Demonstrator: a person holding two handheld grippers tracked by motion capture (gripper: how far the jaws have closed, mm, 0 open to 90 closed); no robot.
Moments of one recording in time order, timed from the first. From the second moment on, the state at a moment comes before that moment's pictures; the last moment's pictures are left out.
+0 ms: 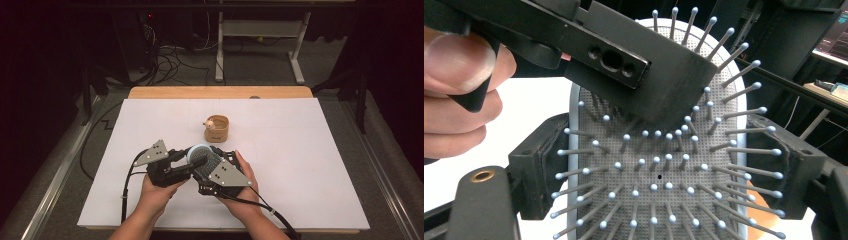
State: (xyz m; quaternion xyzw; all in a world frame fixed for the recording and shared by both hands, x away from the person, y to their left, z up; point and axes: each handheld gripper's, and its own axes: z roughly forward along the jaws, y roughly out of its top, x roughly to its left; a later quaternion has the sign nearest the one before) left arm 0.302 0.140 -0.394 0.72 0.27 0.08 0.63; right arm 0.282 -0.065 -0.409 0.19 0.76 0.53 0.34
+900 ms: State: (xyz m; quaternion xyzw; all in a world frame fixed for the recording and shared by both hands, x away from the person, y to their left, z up) left arm 0.300 0.150 -0.388 0.71 0.27 0.11 0.64; right arm 0.286 -0.065 -0.409 0.21 0.77 0.53 0.30
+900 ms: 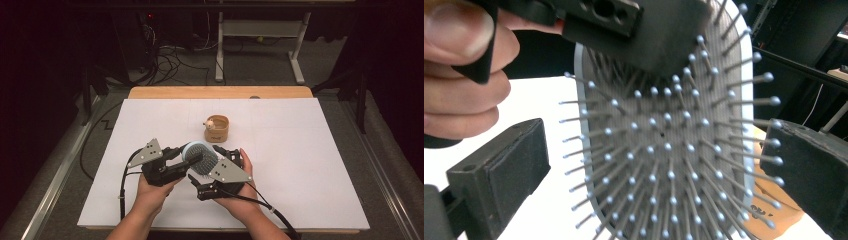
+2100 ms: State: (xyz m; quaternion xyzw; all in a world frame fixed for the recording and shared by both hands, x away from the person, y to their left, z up) left arm 0.300 0.181 -0.376 0.69 0.28 0.19 0.64; right arm 0.301 -0.107 -0.415 0.25 0.76 0.53 0.27
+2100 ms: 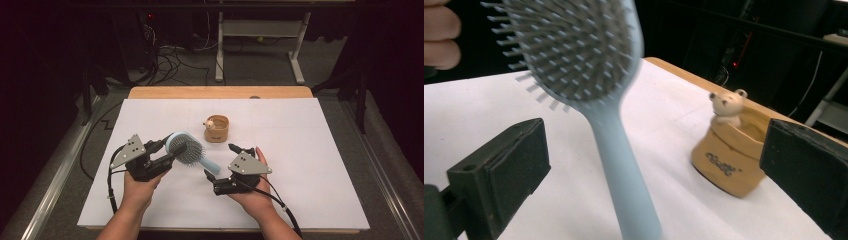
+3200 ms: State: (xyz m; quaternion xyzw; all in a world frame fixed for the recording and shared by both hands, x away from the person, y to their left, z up) left arm 0.302 0.211 -0.372 0.68 0.31 0.25 0.62; right arm 0.308 -0.213 -0.441 0.37 0.73 0.49 0.29
